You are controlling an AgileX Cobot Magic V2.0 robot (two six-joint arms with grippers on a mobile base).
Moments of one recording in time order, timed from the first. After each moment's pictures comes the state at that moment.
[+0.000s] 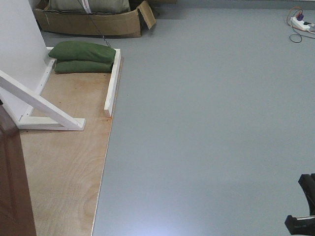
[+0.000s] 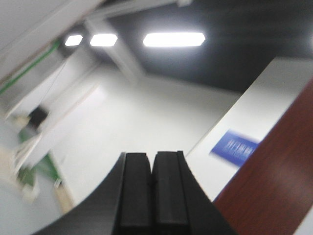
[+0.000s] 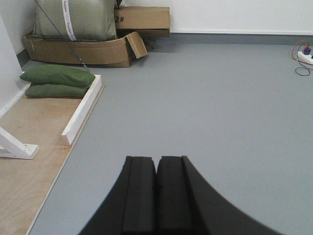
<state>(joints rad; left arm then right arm) -0.16 0.52 -0.84 -1.24 -1.24 0.96 0.06 -0.01 0.03 0.07 0.38 -0.06</state>
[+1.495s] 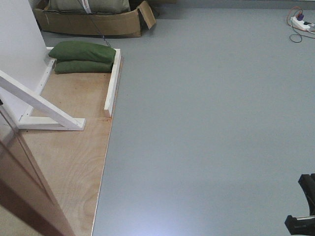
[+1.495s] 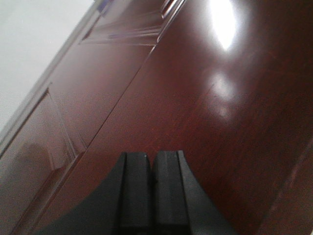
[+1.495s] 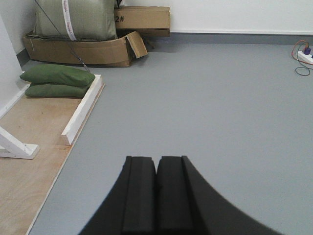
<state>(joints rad) -0.15 0.58 -0.87 -1.52 -0.43 1.01 0.06 -0.01 0.03 0.07 0.38 -0.06</state>
